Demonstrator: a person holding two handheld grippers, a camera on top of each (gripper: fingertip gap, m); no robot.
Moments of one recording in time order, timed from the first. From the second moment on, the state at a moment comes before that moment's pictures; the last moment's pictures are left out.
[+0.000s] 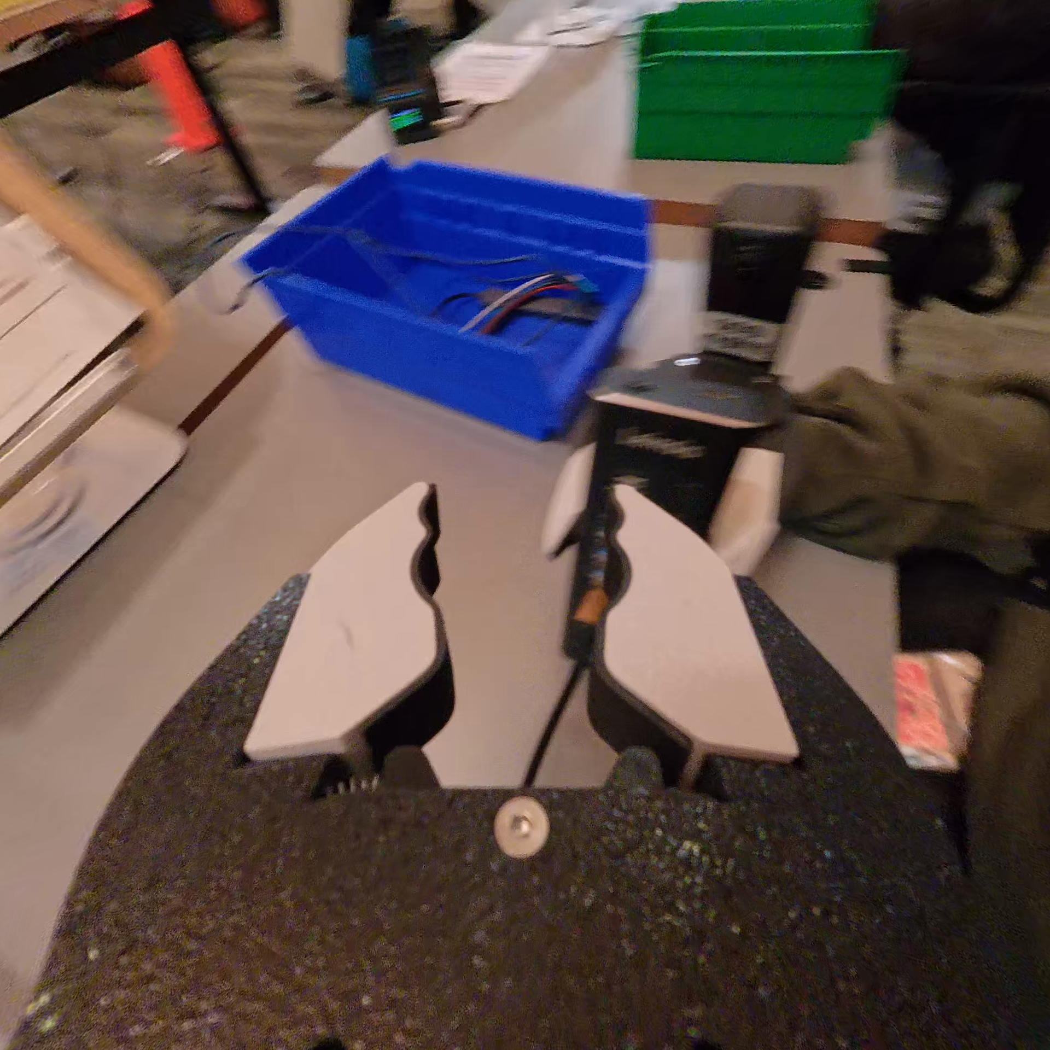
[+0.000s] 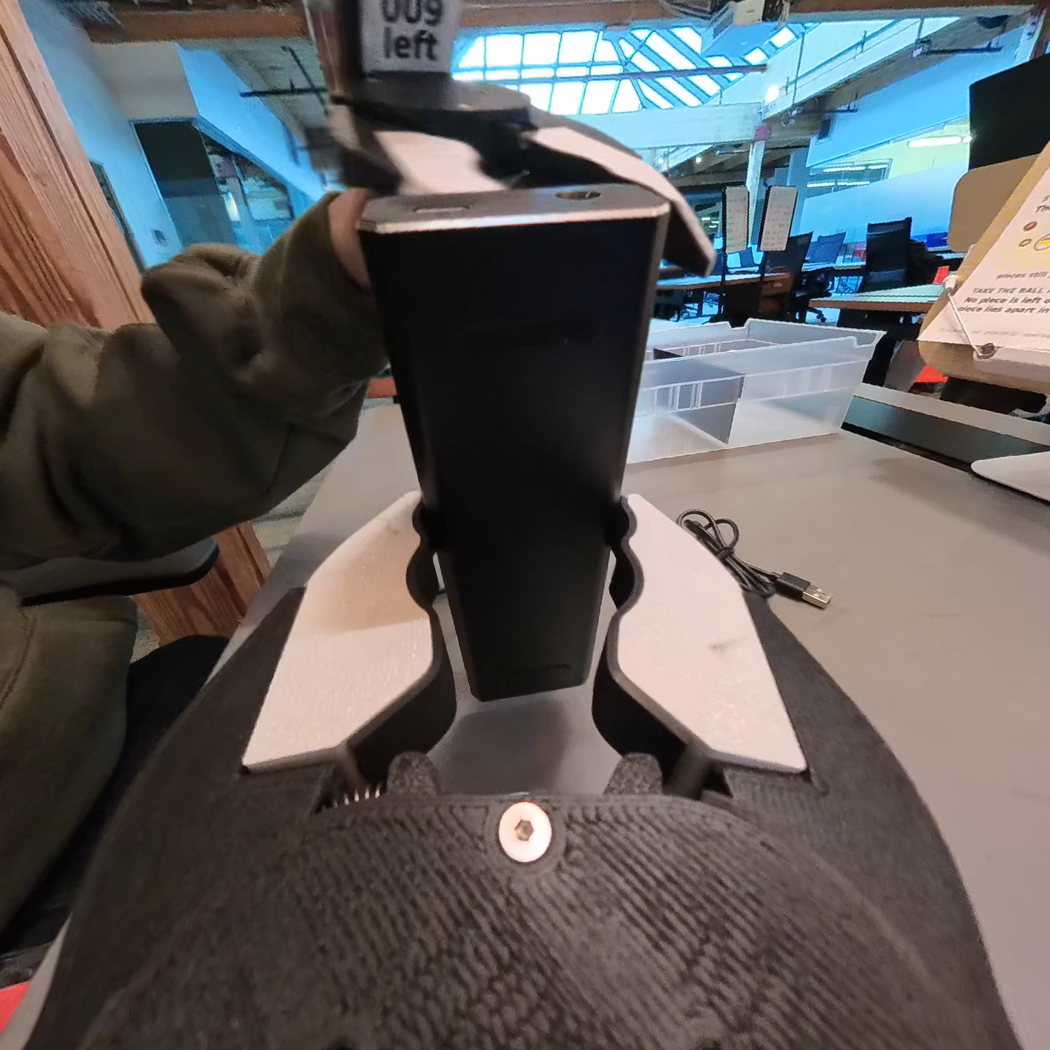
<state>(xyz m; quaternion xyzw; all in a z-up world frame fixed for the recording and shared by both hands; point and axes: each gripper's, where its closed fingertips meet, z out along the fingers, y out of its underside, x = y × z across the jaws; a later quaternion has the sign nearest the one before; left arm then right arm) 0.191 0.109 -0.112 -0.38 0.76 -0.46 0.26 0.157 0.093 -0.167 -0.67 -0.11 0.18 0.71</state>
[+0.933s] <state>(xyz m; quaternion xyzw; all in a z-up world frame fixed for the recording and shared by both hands) 0.251 0.226 -0.284 -0.57 0.80 -0.18 0.08 0.160 0.088 -0.163 -0.66 -0.11 0.22 0.71</state>
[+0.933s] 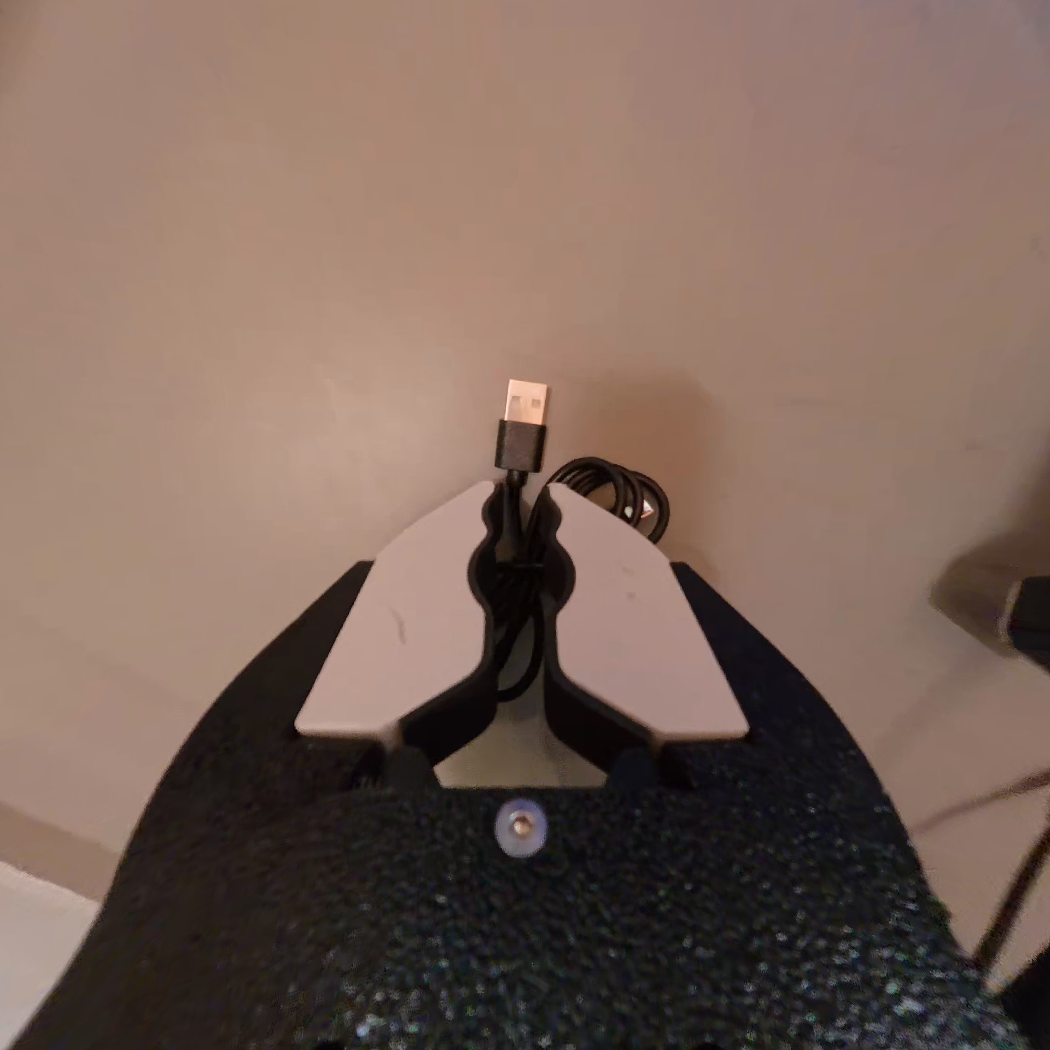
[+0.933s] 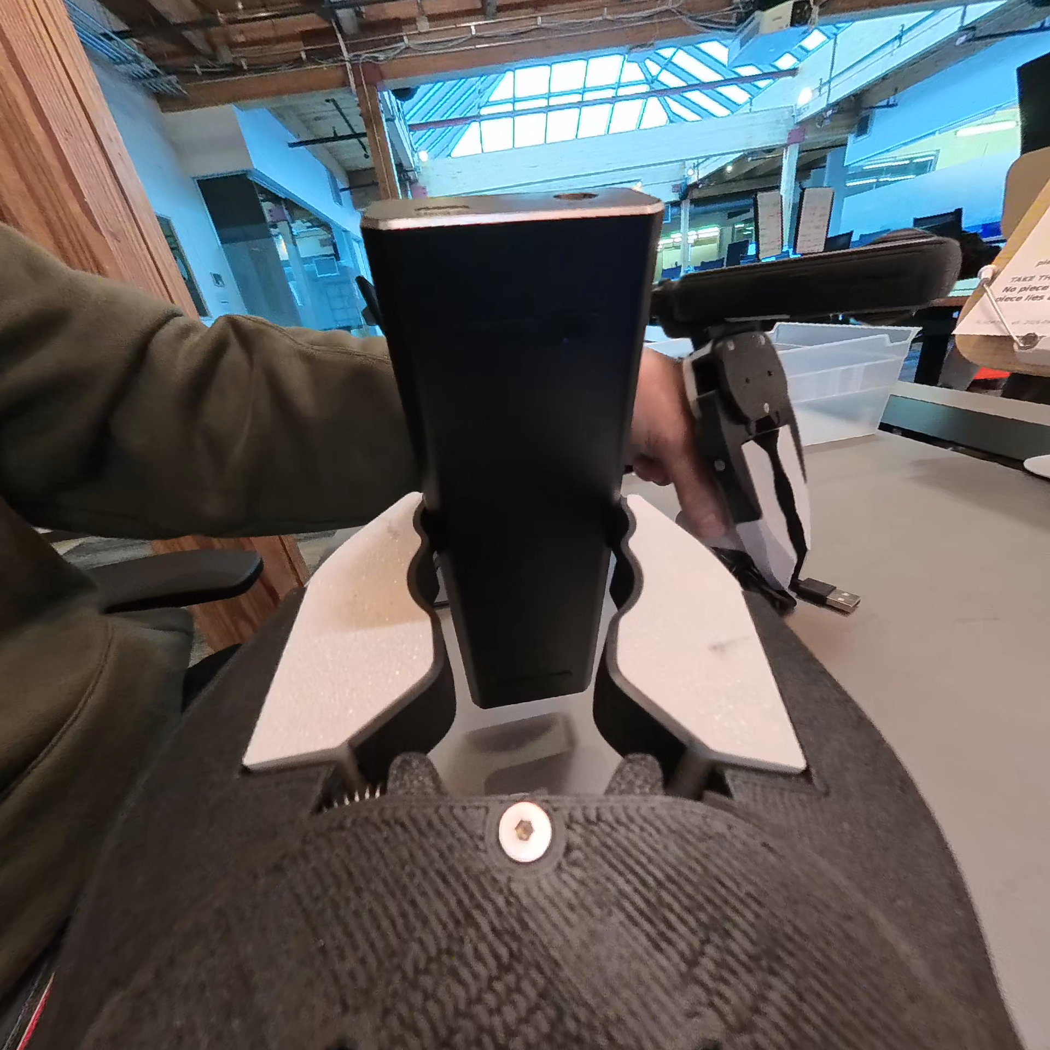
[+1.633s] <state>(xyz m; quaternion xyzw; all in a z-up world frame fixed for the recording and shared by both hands) 0.253 0.228 -0.281 -0.50 0.82 -0.24 0.16 0.157 0.088 -0.163 -0.66 -0.11 0.22 0.71</state>
